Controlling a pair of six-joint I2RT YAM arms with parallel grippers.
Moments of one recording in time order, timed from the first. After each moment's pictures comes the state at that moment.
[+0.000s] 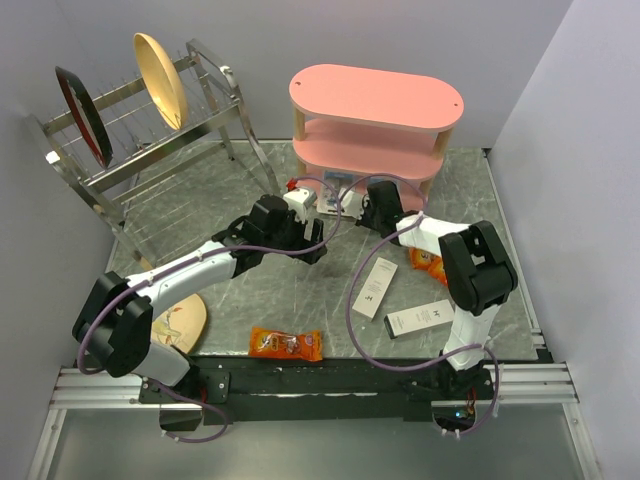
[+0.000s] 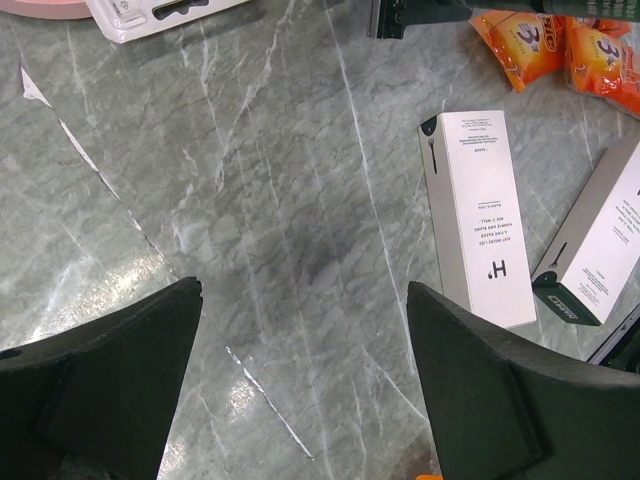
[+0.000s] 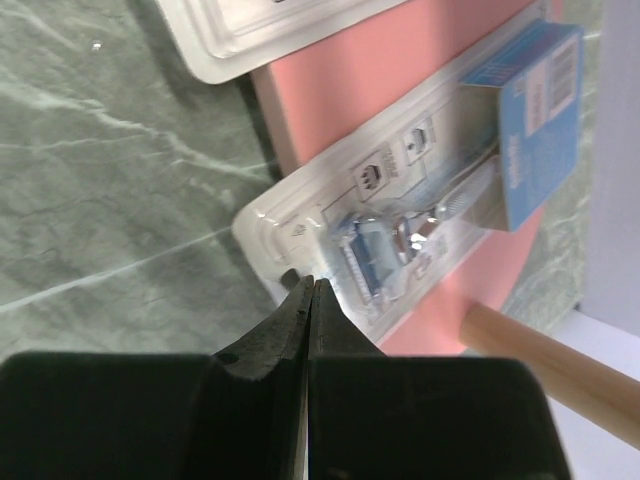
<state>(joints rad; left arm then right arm) -0.68 1.46 0.98 -0.09 0.14 -0.25 0.39 1.85 1.08 0.01 0.13 -0.91</state>
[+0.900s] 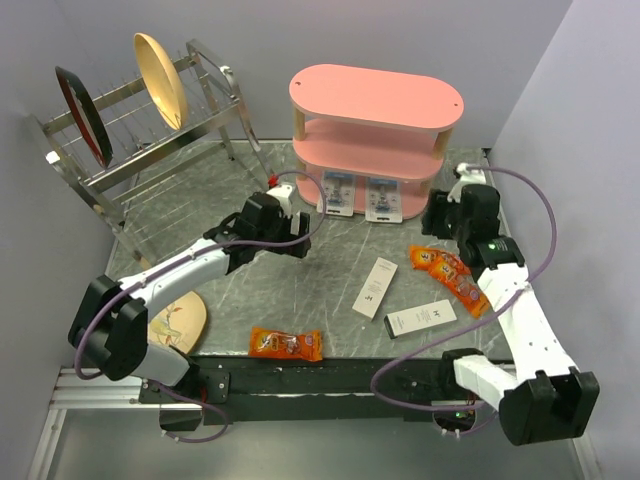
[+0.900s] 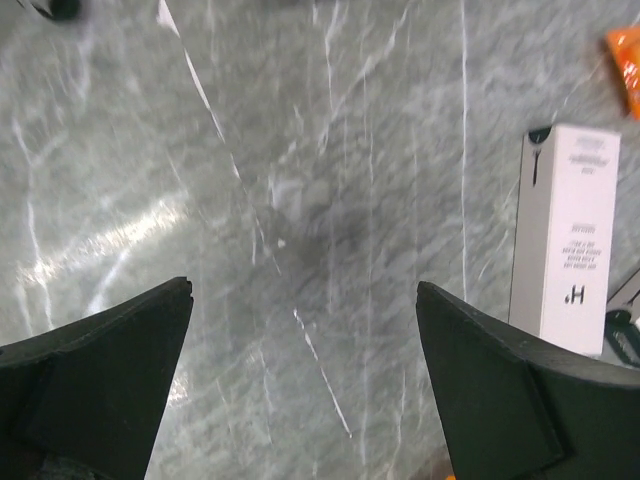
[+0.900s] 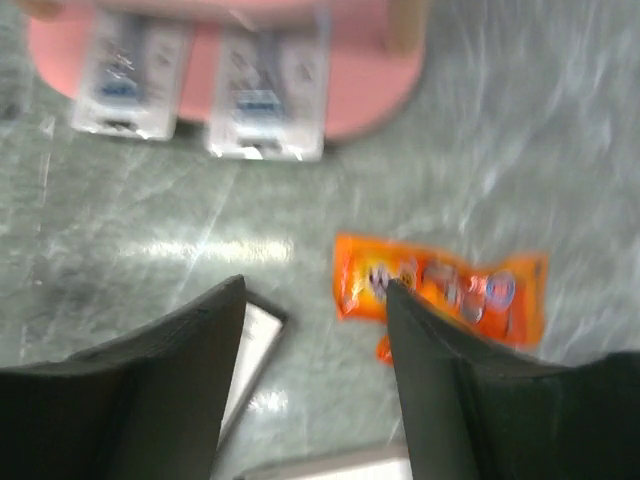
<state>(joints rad) -0.63 1.43 1.00 -0.20 -0.02 -0.31 0.10 1.04 0.96 -0.45 0.01 0.14</state>
